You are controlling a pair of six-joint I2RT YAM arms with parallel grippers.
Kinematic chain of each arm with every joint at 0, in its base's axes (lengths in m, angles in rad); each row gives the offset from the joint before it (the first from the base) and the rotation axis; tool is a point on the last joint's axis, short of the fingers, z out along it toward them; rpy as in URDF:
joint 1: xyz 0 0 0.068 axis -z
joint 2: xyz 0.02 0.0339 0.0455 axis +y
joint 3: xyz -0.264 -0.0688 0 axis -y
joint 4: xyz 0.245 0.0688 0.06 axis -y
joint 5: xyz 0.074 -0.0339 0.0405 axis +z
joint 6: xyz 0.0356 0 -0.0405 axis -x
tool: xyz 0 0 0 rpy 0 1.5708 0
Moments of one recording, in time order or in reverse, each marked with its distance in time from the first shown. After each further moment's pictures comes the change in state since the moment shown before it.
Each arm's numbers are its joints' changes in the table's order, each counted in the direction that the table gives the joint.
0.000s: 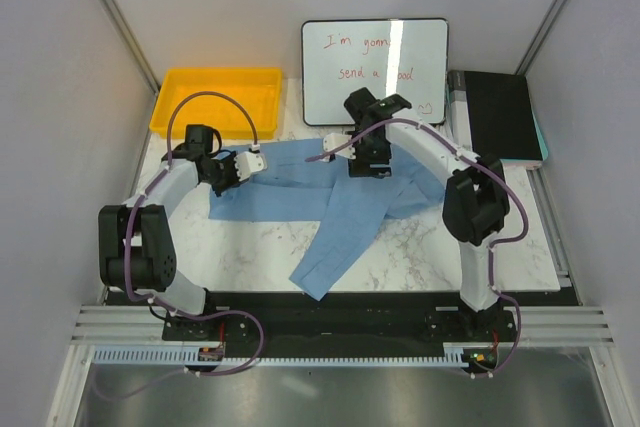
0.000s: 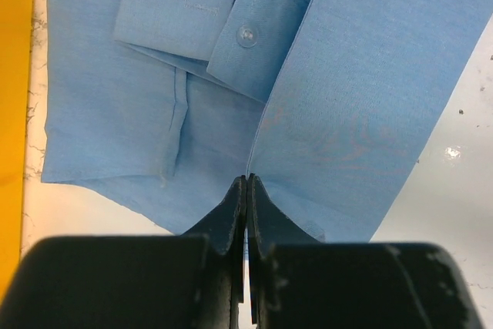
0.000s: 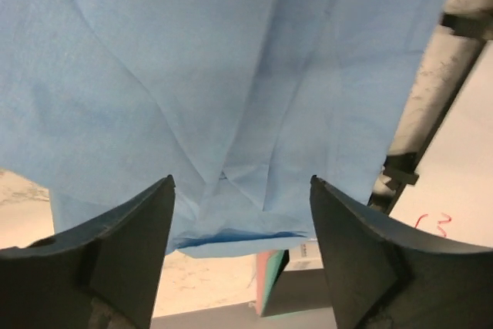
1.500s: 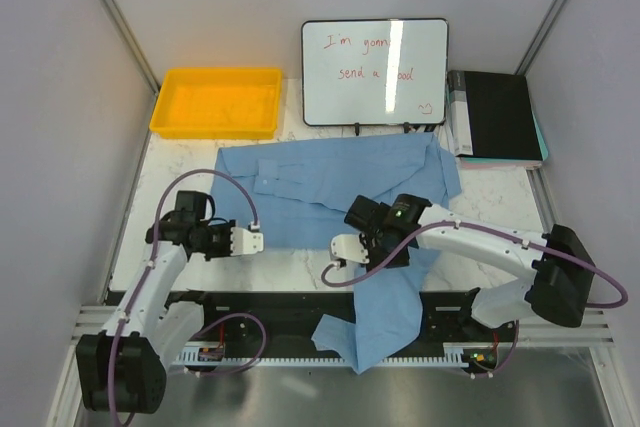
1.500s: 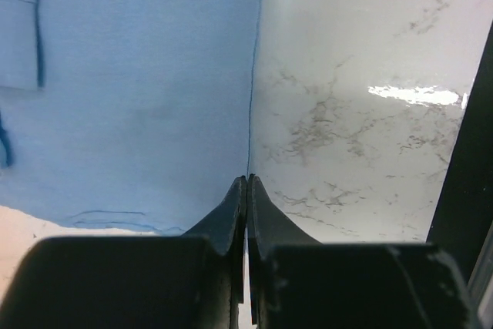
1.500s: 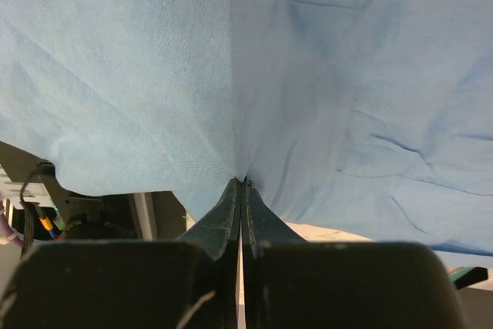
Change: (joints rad) left arm 0.029 -0.684 -0.497 -0.278 -0.022 -0.269; right arm -0.495 -0.646 -0.790 0.024 0.065 -0.467
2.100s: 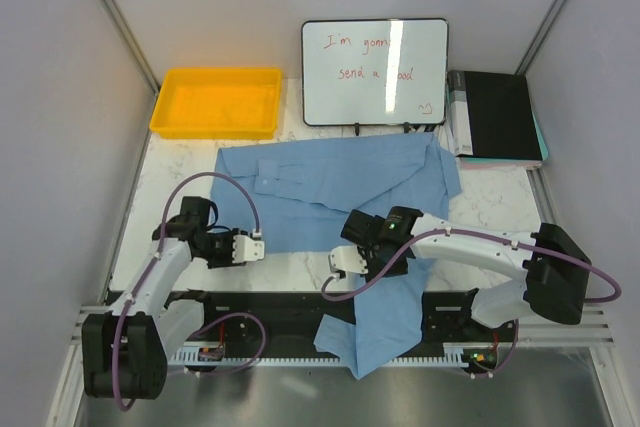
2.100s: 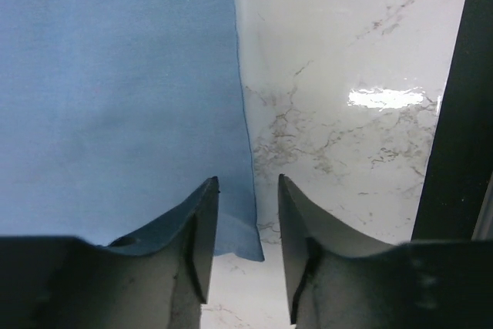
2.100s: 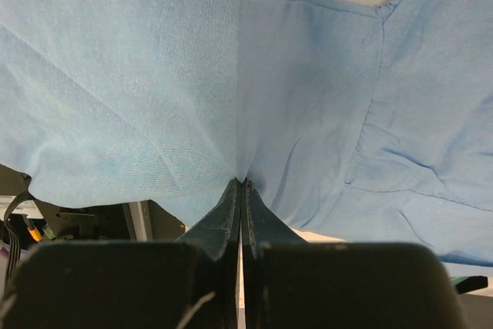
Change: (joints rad) left arm -0.026 0.089 -0.047 0.029 -0.039 -0.043; right arm -0.032 0.018 -0.061 0.065 -0.036 -0.006
